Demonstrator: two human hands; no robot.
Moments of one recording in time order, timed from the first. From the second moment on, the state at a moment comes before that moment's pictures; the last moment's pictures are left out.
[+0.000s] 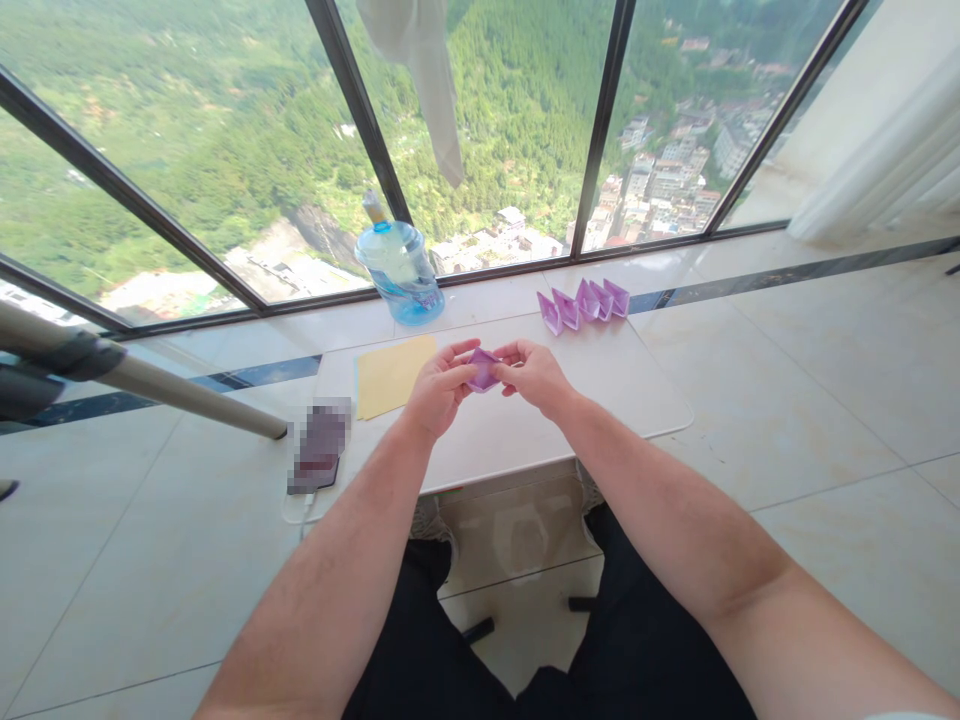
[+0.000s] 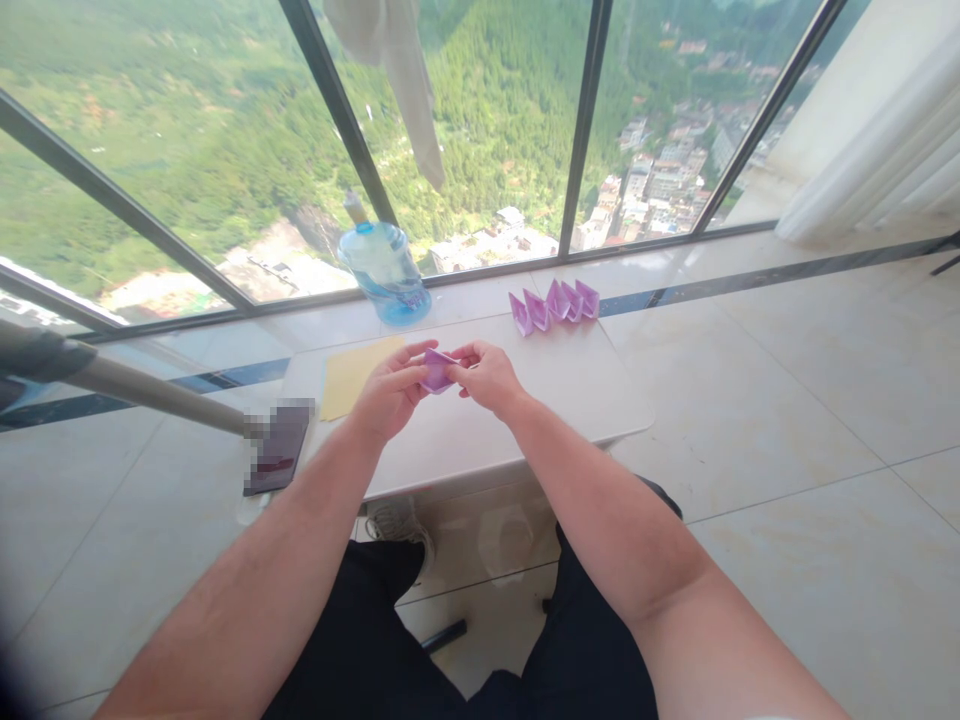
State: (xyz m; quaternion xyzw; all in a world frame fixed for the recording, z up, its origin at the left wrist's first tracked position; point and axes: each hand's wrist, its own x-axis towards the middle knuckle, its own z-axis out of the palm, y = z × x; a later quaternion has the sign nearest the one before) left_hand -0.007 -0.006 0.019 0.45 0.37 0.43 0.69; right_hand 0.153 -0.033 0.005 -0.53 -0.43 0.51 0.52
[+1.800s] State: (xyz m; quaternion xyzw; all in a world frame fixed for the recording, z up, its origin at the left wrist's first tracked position) left_hand 0.002 -0.011 0.007 0.51 0.51 0.34 0.60; right_hand 0.153 -0.027 -0.013 -0.65 -0.56 0.35 0.38
